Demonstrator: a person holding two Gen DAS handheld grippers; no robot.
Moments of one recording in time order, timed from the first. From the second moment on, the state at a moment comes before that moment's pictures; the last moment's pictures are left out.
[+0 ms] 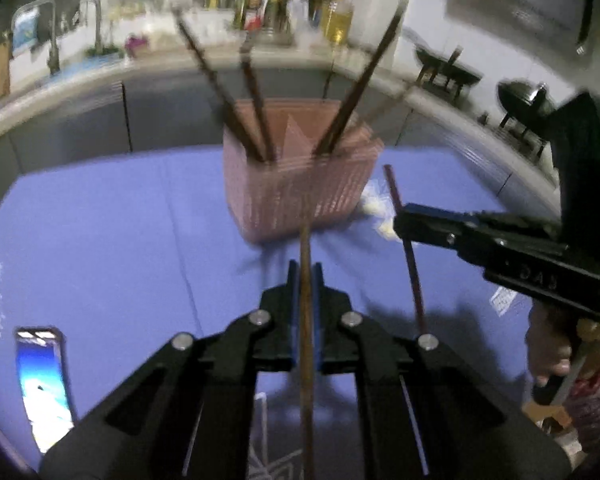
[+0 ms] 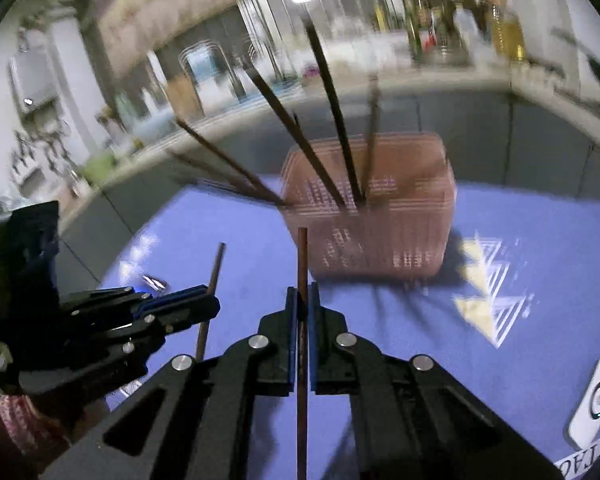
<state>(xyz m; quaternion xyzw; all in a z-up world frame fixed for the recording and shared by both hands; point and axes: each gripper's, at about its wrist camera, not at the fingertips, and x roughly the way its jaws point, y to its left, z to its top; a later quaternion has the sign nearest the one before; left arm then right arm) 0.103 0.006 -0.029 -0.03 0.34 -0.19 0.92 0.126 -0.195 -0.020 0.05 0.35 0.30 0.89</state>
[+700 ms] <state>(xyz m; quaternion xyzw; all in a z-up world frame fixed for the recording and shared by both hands) 0.101 0.007 0.117 -0.02 0.19 -0.19 0.96 0.122 -0.177 0.099 0.05 0.14 0.26 0.95</state>
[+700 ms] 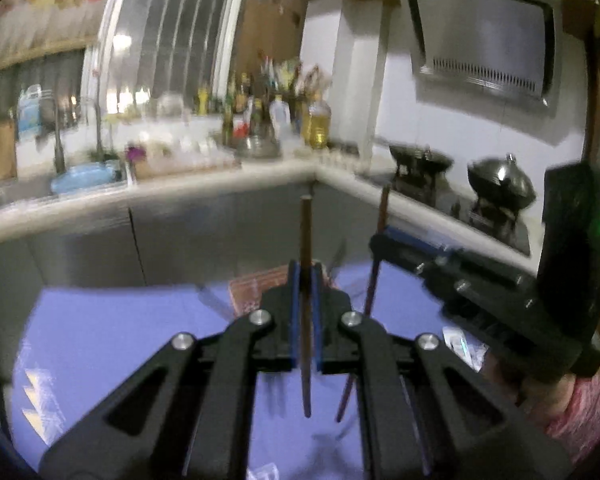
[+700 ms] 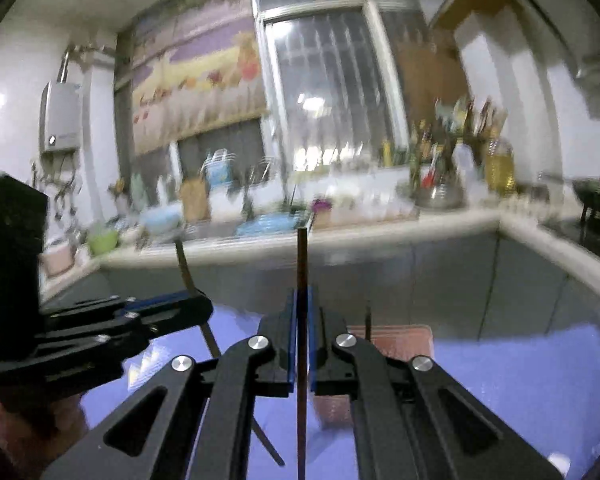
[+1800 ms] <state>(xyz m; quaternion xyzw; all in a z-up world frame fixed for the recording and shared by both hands) 0.136 0.004 0.123 -0.03 0.15 -0.12 0.98 0.116 -0.187 0.081 0.06 0.05 0.22 0.97</state>
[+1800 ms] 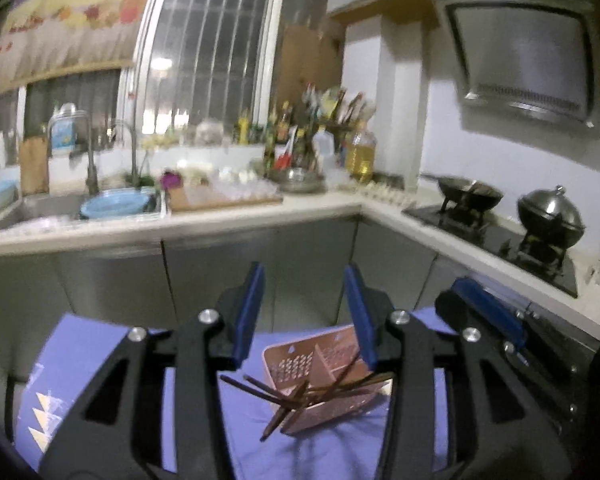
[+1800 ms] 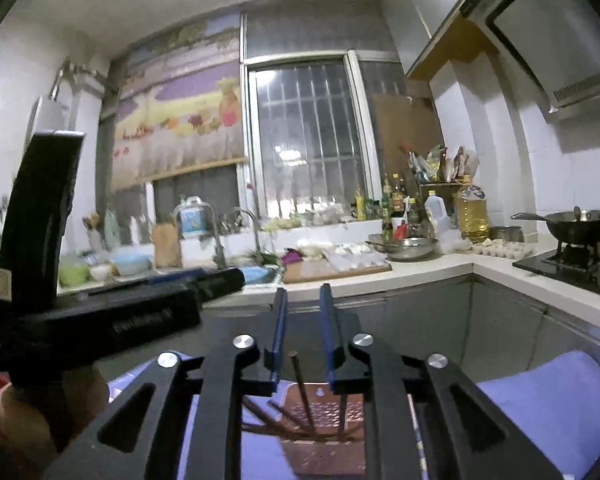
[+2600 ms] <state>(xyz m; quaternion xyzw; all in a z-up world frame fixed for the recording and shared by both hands) 0.022 0.010 -0.018 0.02 0.30 -0.01 0.95 -0.004 -0.218 -0.037 0.17 0.29 0.18 0.92</state>
